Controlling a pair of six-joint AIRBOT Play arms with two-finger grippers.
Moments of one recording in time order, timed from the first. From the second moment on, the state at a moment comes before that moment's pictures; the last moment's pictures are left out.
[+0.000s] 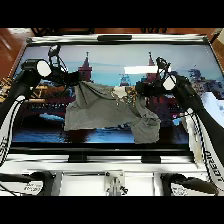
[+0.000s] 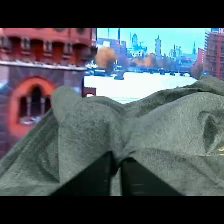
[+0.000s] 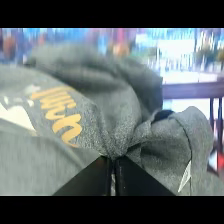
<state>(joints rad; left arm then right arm) -0.25 -1.56 1.55 1.34 -1.01 -1.84 0.21 -1.43 1.25 -1.22 0.81 1.72</state>
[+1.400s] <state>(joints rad) 0.15 -1.48 0.91 1.02 -1.28 -1.42 -0.18 -1.35 1.18 -1.08 1.53 1.35</state>
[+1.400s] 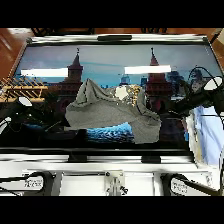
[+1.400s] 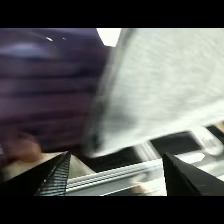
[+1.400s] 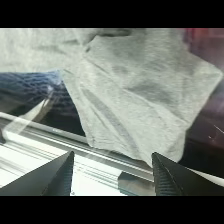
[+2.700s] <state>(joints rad) 0.11 -1.37 0.95 0.98 -1.16 -1.35 0.04 -1.45 1.09 -1.39 1.13 1.17</state>
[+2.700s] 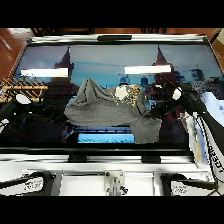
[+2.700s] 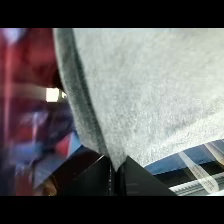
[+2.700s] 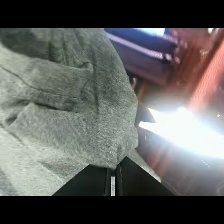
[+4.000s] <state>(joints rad) 0.11 -0.67 1.74 1.36 -1.28 -1.53 0.05 -0.66 1.64 -1.65 1.17 1.52</state>
